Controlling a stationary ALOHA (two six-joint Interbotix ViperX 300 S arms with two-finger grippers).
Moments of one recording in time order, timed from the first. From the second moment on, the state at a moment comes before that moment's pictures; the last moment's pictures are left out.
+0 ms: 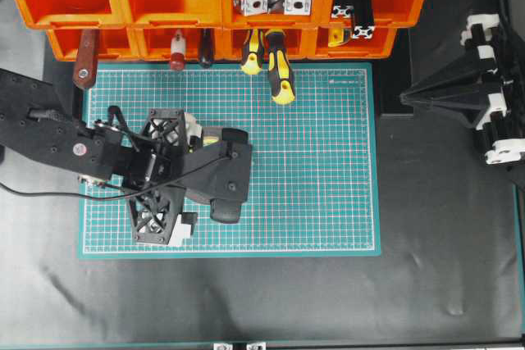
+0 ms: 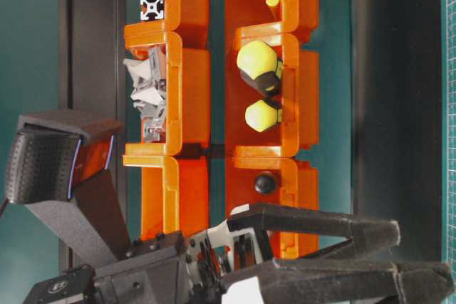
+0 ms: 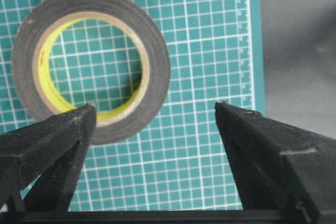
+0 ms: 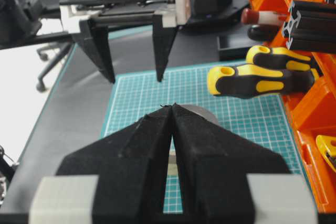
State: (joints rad) left arm -0.24 0.04 0.31 0.07 0.83 -0.17; right arm 0.07 -1.00 1.21 0.04 -0.06 0.12
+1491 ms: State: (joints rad) left arm -0.27 -1.04 0.86 0.07 0.42 -0.14; right arm 0.07 -1.02 1.20 0.04 -0.05 0.12
